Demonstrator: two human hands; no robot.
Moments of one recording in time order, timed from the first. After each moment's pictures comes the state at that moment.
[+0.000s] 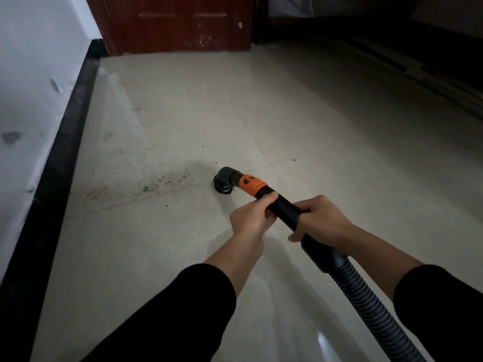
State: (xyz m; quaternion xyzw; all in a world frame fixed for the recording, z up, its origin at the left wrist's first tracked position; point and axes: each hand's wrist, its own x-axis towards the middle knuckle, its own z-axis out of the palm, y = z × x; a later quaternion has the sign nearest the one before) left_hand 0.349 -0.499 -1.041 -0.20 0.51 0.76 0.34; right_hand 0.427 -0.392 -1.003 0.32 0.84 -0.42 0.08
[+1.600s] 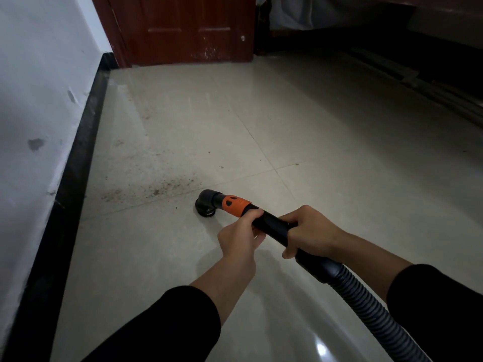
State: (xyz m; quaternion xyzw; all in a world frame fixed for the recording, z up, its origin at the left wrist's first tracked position) left_hand 0.373 -0.547 -1.030 -0.24 0.52 0.77 0.28; right_hand 0.435 -0.428 -0.990 0.25 0.86 -0.41 0.15
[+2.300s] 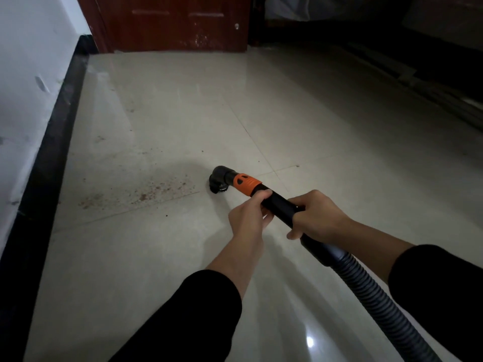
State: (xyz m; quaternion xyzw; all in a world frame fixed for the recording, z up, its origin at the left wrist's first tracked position) left_hand 0.313 -0.503 -1.040 -0.19 0.49 0.79 0.33; right_hand 0.382 -0.402 -0.994 0.32 0.87 -0.35 0.12
